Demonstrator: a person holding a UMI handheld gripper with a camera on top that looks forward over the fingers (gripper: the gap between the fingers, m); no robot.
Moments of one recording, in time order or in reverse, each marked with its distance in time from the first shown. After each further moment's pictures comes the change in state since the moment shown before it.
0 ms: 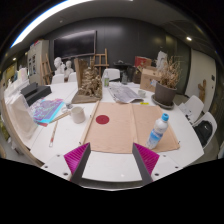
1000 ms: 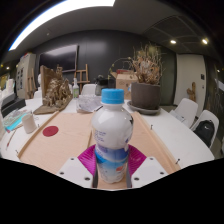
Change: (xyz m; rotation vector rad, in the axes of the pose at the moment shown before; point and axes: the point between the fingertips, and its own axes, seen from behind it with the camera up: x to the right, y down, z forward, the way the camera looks) arm 0.215 0.009 0.213 0.241 0.124 0.064
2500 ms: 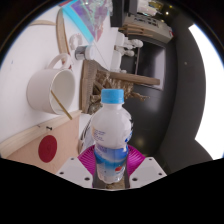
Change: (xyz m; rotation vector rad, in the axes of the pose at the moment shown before) arm -0.333 -0.182 0.096 0.149 0.357 -1.675
